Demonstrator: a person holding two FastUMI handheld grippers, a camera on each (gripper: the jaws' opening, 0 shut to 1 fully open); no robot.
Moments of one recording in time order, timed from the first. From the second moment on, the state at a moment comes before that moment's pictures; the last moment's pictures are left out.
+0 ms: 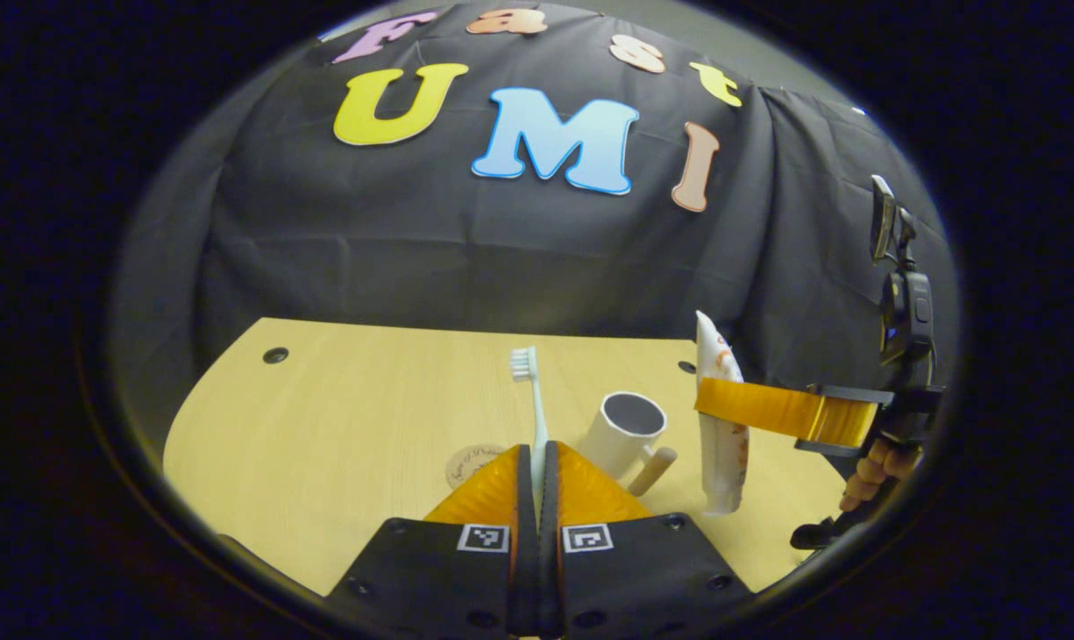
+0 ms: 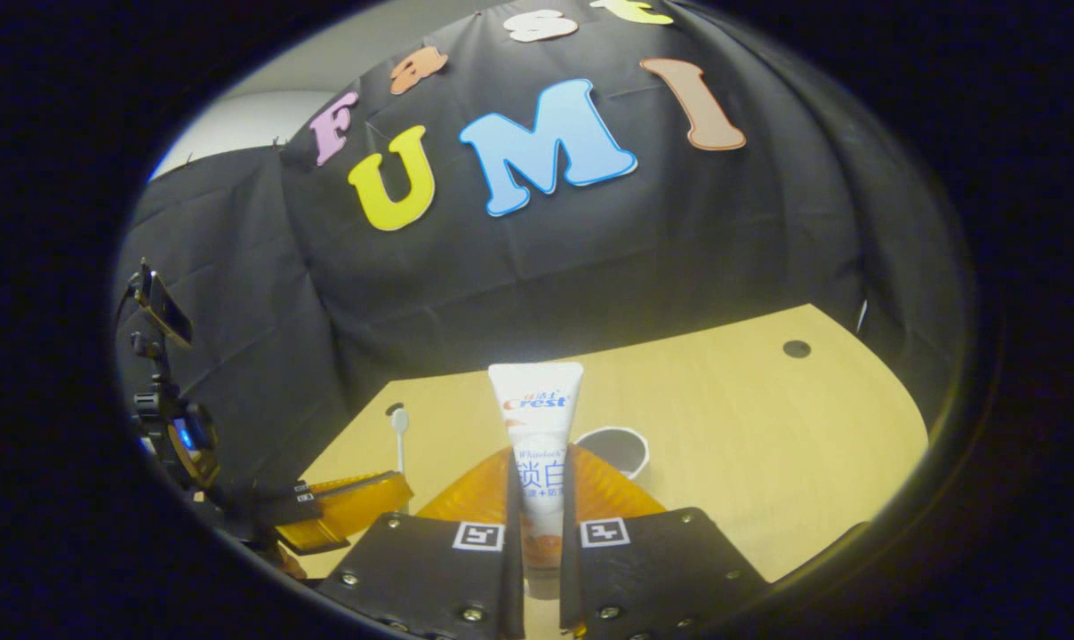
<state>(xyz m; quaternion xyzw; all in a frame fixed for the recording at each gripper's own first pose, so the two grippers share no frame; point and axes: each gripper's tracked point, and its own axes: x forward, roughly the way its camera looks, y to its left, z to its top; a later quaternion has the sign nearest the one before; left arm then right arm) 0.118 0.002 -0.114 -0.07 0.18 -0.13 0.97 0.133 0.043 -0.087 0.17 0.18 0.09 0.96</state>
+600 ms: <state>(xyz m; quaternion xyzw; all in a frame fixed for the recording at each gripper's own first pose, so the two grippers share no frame) 0.163 -0.015 -0.052 -0.10 0.06 -0.16 0.98 0.210 0.016 -0.045 0.16 0.07 0.04 0.98</state>
